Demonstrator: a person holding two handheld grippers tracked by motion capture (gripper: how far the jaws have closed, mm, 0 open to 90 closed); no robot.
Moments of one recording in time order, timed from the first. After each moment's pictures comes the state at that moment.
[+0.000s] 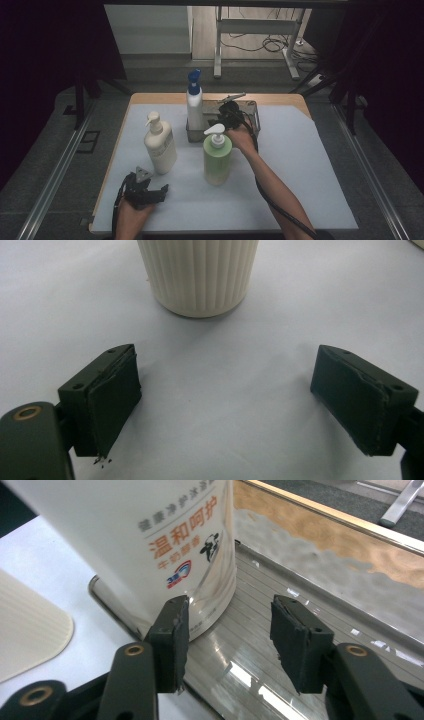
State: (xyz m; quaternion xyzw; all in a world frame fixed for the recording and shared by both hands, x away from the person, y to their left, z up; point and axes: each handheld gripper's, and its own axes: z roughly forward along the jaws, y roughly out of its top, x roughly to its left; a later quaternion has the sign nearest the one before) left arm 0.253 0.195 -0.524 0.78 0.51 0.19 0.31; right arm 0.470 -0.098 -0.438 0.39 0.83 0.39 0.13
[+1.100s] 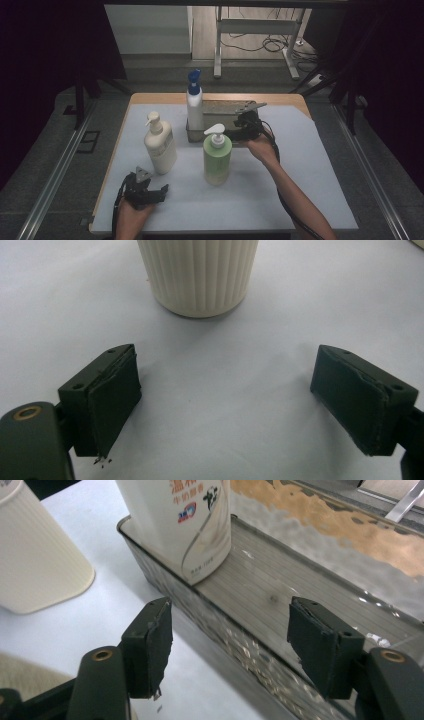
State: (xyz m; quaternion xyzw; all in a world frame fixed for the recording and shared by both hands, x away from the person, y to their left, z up) left arm 0.253 0.194 -0.524 0.78 0.51 0.19 0.32; right arm 0.427 -0.153 -0.428 0.36 0.84 0.39 0.13
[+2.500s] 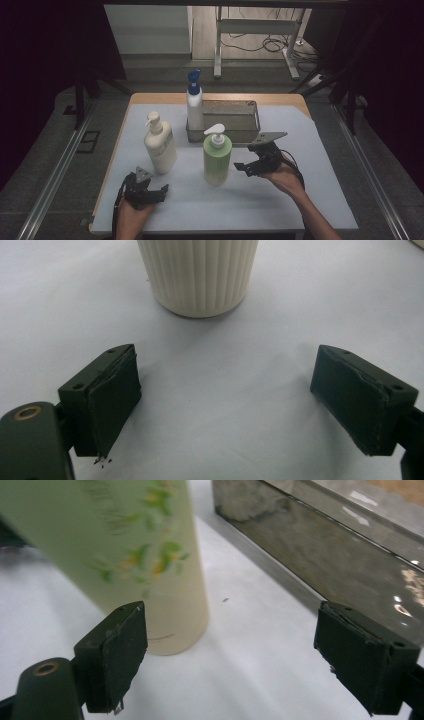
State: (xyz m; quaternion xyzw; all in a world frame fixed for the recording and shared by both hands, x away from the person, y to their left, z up) left arm 0.252 0.194 -0.524 0.78 0.51 0.19 0.32; right arm 0.338 -0.195 -0.437 0.29 0.86 0.41 0.10
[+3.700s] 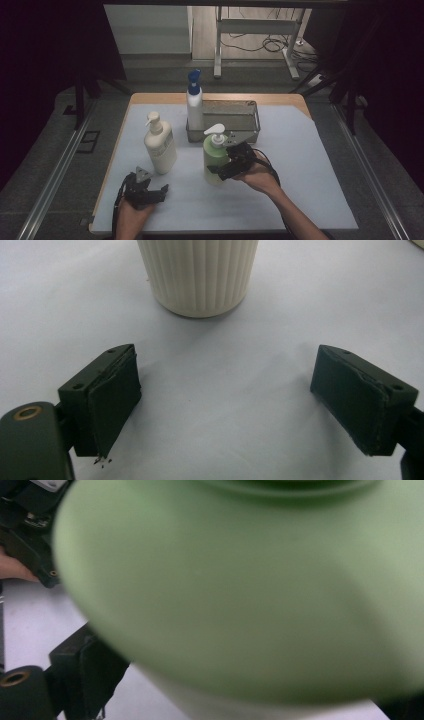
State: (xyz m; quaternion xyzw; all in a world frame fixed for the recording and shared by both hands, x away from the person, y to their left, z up) left arm 0.253 0.194 -0.524 0.78 0.51 0.19 0.32; right arm 0.331 -0.121 -0.426 0.23 0.87 0.43 0.10
